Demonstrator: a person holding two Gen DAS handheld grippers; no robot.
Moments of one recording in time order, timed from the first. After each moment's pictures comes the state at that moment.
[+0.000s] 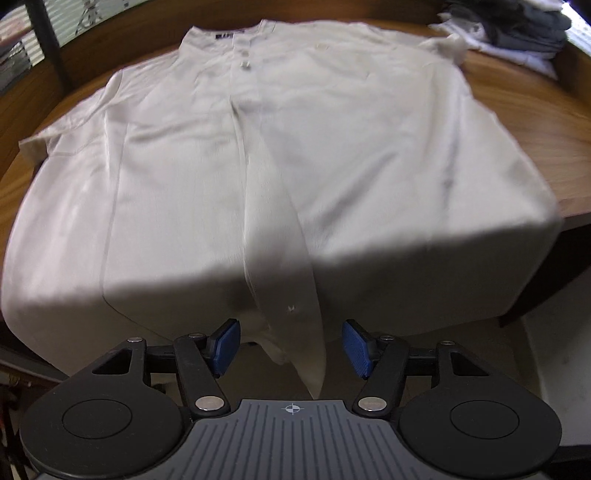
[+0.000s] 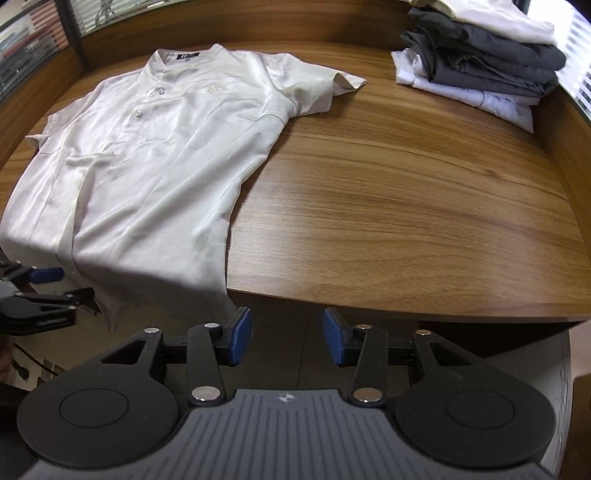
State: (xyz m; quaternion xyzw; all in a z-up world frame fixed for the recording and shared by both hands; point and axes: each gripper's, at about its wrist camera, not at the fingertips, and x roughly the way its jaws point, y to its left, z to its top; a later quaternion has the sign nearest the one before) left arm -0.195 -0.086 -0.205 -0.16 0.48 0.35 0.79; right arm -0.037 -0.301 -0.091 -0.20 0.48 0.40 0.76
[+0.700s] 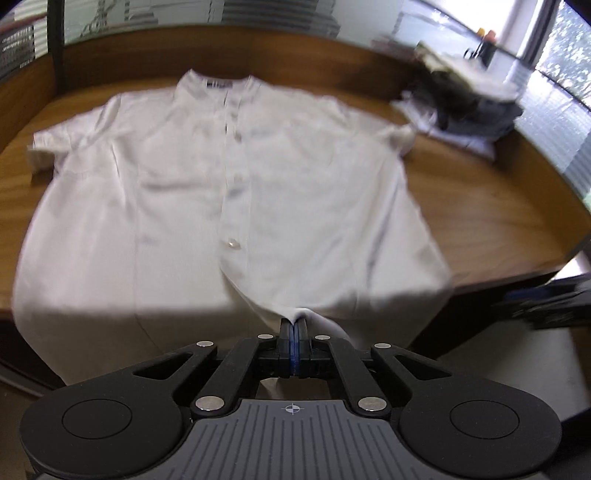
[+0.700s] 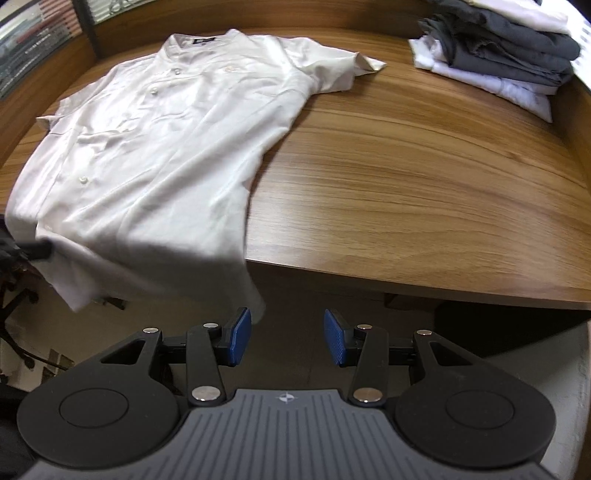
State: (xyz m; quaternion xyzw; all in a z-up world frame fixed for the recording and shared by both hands) left arm -0.255 -0.084 -0.107 -0.23 0.38 0.27 0.85; right arm -0.049 -0.298 -0.121 -0.21 0.48 0.43 0.74
